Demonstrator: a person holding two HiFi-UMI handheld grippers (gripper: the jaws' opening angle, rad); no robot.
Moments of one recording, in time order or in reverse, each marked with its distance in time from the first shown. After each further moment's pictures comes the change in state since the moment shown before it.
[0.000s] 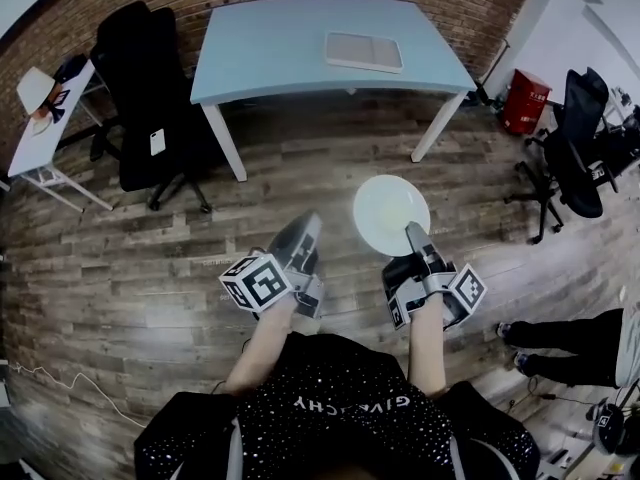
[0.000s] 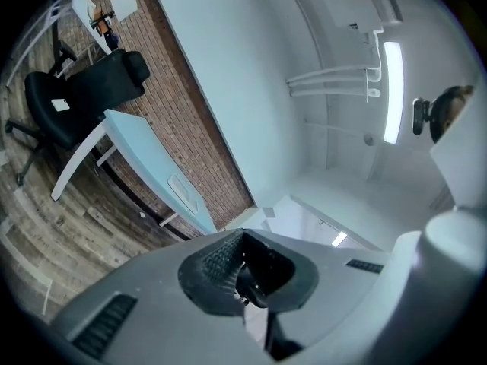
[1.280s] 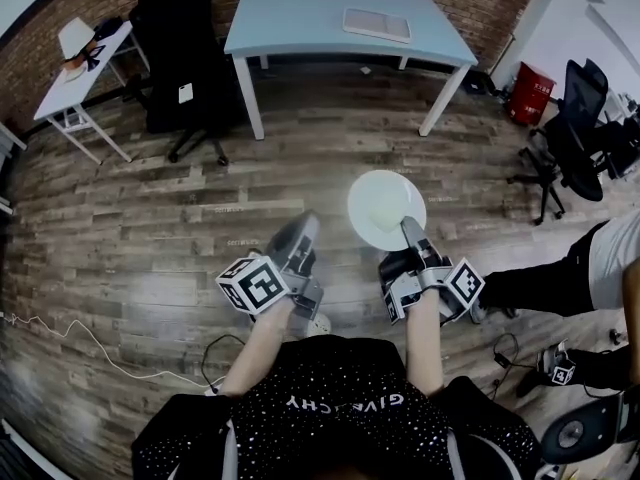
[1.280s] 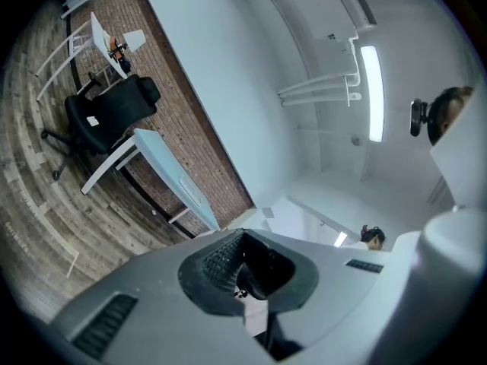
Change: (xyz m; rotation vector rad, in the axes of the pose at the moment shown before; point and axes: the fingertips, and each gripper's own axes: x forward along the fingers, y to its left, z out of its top) left arm -0.221 -0.110 -0.114 0.009 -0.055 0.051; right arm -0.220 0.002 -0.106 -0.015 0.086 -0.017
